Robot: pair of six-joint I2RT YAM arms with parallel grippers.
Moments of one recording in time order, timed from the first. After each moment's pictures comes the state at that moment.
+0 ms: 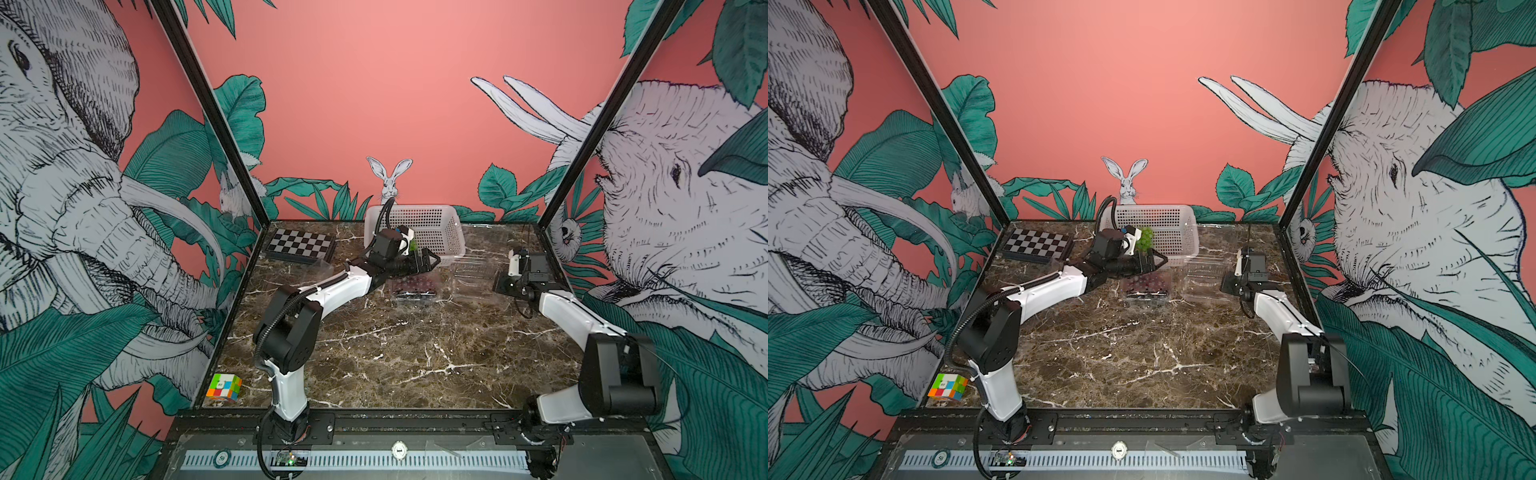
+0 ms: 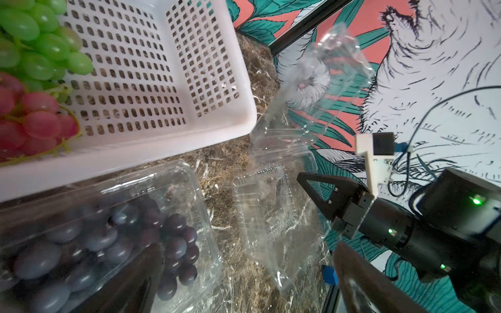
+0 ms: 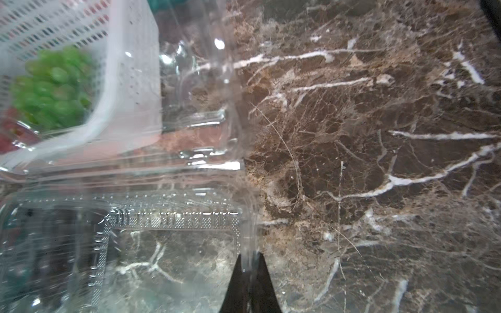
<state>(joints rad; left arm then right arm) -0.64 1.84 1.33 0.00 0.43 -0.73 0.02 1.49 0.89 -0.24 -0.09 0.23</state>
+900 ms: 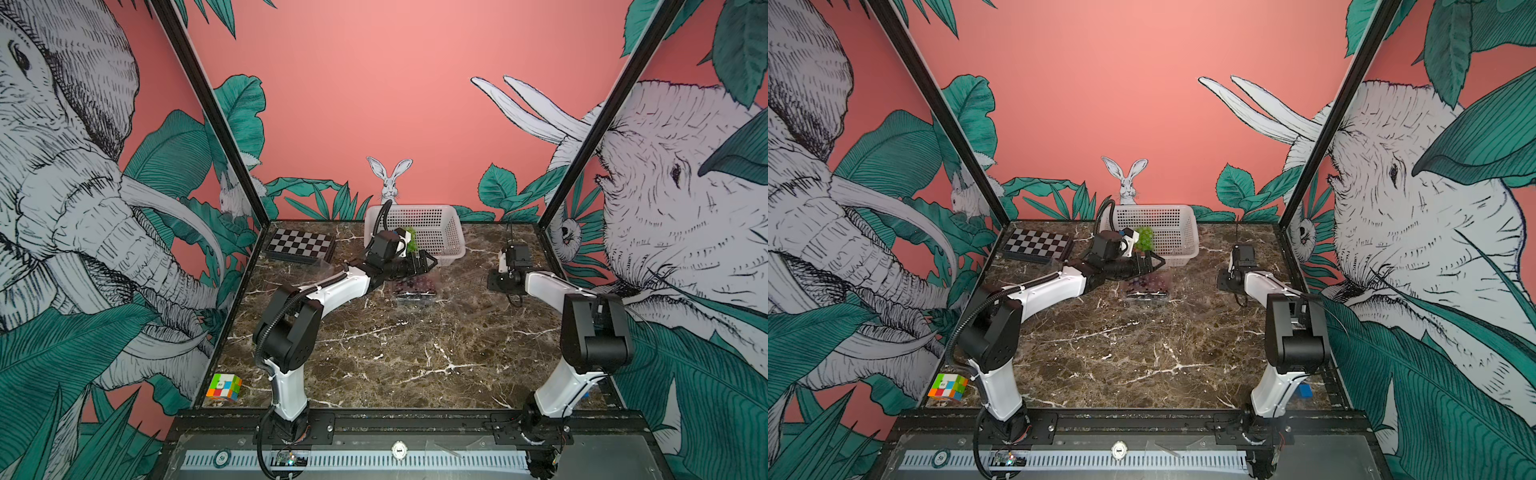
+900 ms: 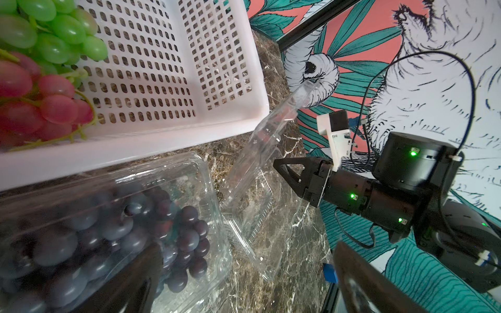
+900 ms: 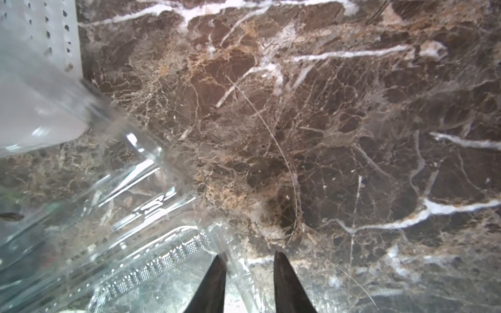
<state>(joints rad) -0.63 1.85 1.32 0.00 0.45 -0.75 0.04 1.75 1.07 -0.33 -0.05 0.20</state>
